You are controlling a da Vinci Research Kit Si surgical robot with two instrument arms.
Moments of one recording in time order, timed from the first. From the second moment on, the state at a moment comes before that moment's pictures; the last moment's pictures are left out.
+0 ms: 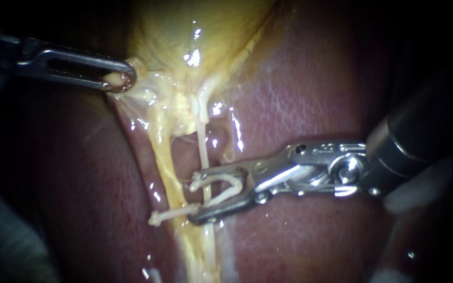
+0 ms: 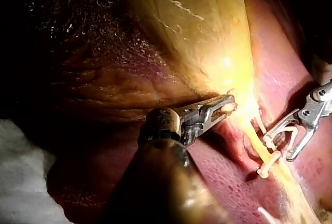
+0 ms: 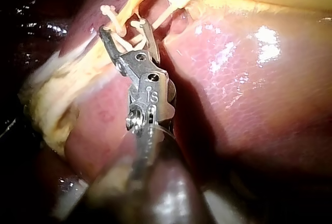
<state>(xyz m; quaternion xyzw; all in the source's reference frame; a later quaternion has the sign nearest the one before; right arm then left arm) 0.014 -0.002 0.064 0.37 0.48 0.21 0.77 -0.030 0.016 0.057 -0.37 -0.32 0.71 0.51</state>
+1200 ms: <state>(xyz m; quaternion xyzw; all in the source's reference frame) 0.019 -0.003 0.064 0.42 0.54 0.23 0.69 -0.030 0.016 0.057 -0.37 -0.32 0.71 0.51</state>
